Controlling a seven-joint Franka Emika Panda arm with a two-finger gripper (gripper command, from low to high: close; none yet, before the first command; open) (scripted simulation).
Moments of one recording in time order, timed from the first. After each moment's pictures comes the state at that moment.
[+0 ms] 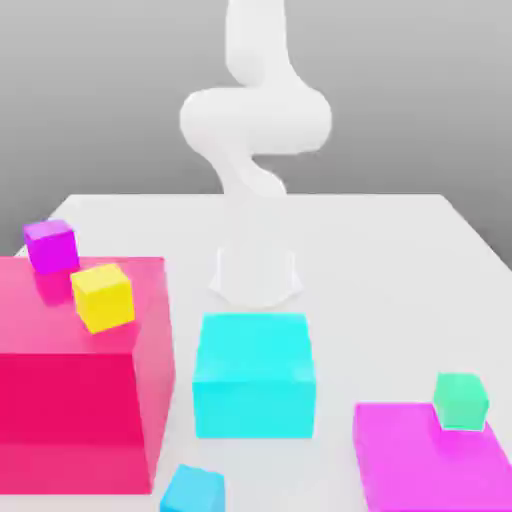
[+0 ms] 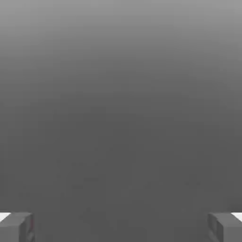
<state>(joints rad) 0.03 -0.72 -0.03 -2.30 -0.01 2.33 0.71</state>
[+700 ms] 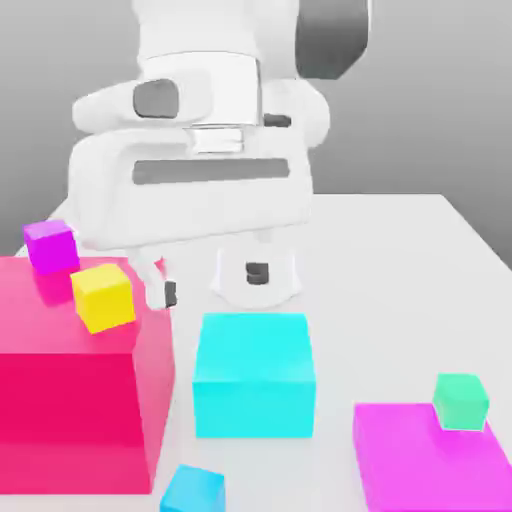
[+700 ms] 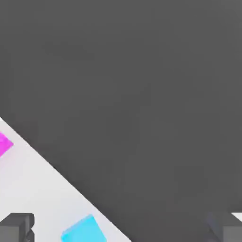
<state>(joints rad) 0.19 -0.06 -0.27 -2.34 0.09 2.54 -0.22</state>
